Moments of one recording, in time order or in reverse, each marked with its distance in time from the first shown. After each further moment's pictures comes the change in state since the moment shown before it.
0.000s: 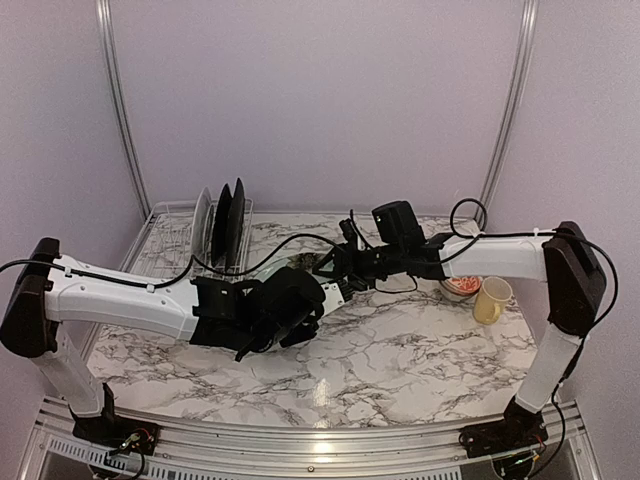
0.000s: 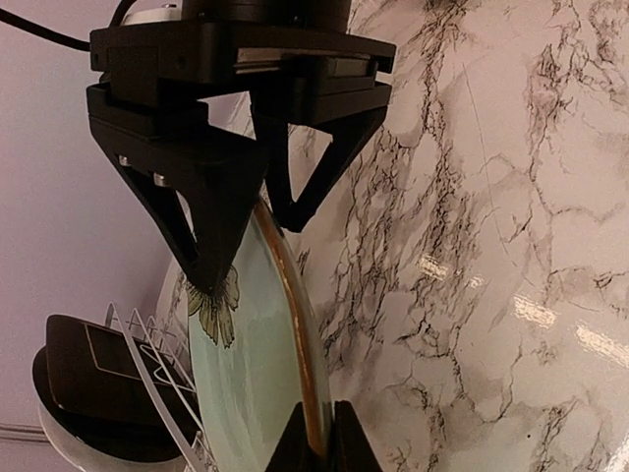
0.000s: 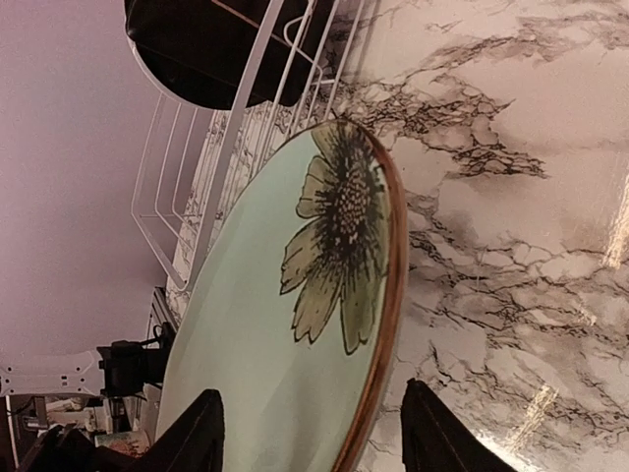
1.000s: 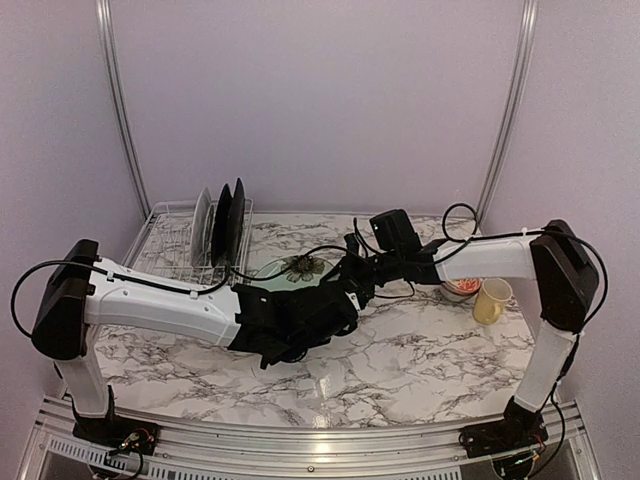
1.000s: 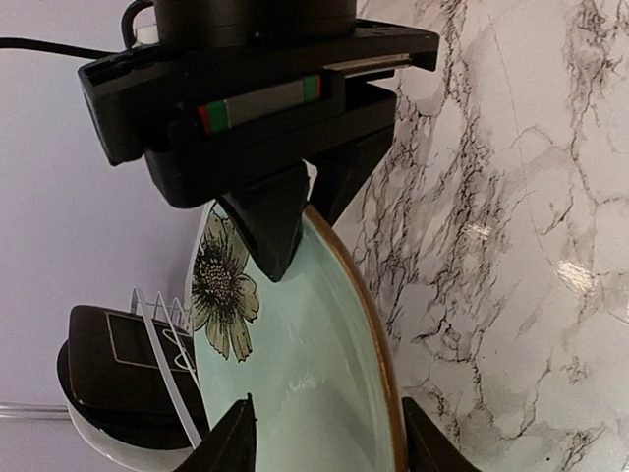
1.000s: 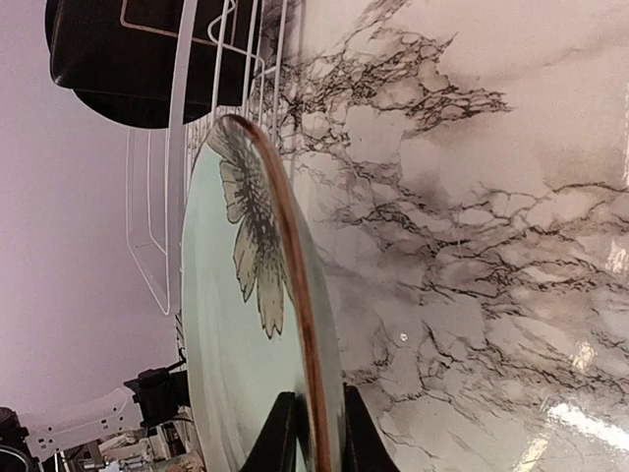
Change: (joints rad) left arm -0.034 0.191 0.153 -0.117 -0.195 -0.018; right arm -0.008 0.063 -0.003 0.024 -0.006 0.194
